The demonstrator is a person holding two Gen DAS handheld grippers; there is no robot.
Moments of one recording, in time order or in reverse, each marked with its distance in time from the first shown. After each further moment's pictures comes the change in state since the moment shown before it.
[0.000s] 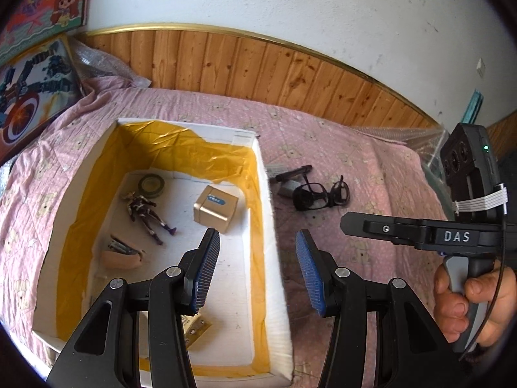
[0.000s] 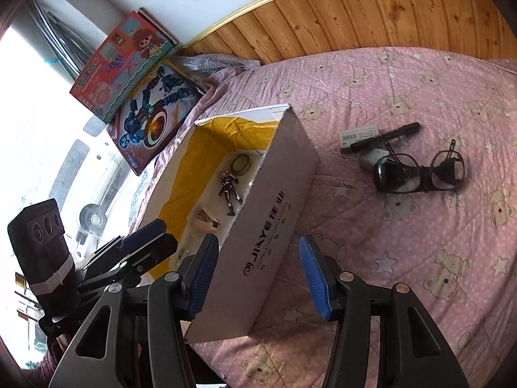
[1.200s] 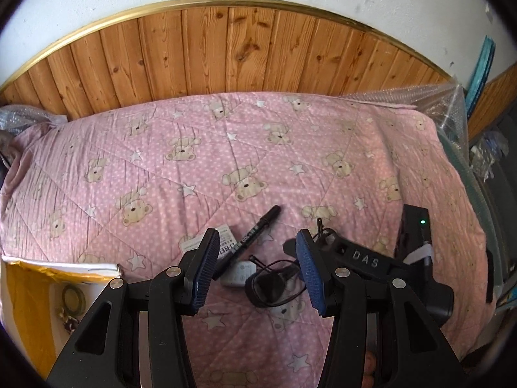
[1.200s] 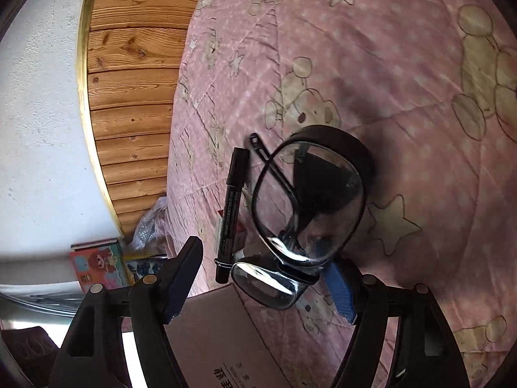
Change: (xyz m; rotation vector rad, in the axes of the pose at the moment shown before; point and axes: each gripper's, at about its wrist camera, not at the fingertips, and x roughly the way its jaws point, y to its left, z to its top) left arm 0.197 -0.106 0.137 0.198 0.203 0.031; right arm 0.078 -0.231 0.034 0.955 -0.201 0.145
